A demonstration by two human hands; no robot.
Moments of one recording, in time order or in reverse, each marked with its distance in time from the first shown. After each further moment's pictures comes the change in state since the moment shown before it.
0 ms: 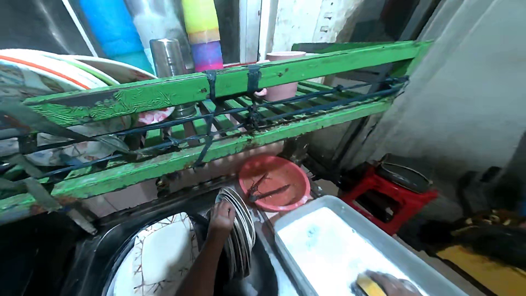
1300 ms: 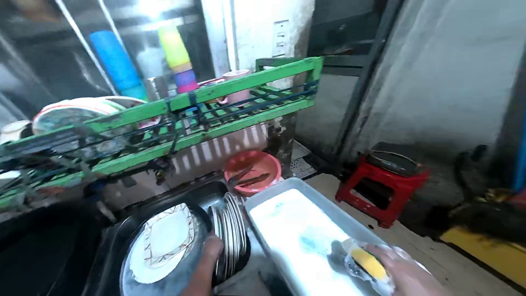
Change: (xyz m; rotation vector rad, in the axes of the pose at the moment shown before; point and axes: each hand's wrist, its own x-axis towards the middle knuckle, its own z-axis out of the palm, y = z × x) left_hand -0.125 0.058 0.022 0.024 -0.285 -0.695; right_hand -0.090 0.070 -0.040 0.162 0.175 -0.214
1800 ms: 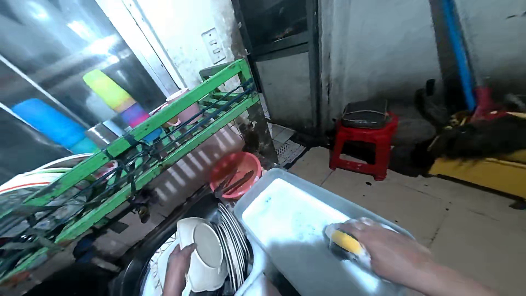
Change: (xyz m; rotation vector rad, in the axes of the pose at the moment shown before) left_hand -0.056 -0.003 -0.098 -0.558 0.305 0.153; right_hand 0.019 0.021 0.032 -0.035 -0.152 0.039
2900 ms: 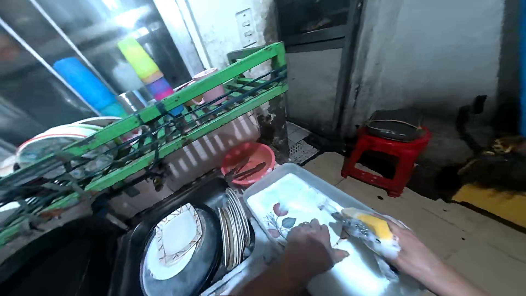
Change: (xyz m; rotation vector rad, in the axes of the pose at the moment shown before) left_hand -0.150 0.082 0.211 0.933 -0.870 0.811; right_hand 0.008 0.030 0.025 0.400 0.496 -0.043
